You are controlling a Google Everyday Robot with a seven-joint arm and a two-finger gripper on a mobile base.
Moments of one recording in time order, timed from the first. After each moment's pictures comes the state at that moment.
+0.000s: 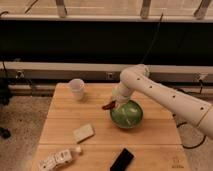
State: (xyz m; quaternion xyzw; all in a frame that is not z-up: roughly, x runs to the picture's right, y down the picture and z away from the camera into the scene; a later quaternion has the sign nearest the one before) arm 0.058 0.092 0.792 -0.23 -0.24 -0.26 0.91
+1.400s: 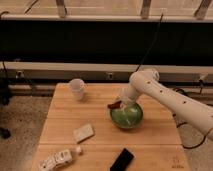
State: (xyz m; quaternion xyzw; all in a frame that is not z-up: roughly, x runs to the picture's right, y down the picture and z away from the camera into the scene) arm 0.085 0.097 0.792 -0.21 -0.25 -0.20 0.92
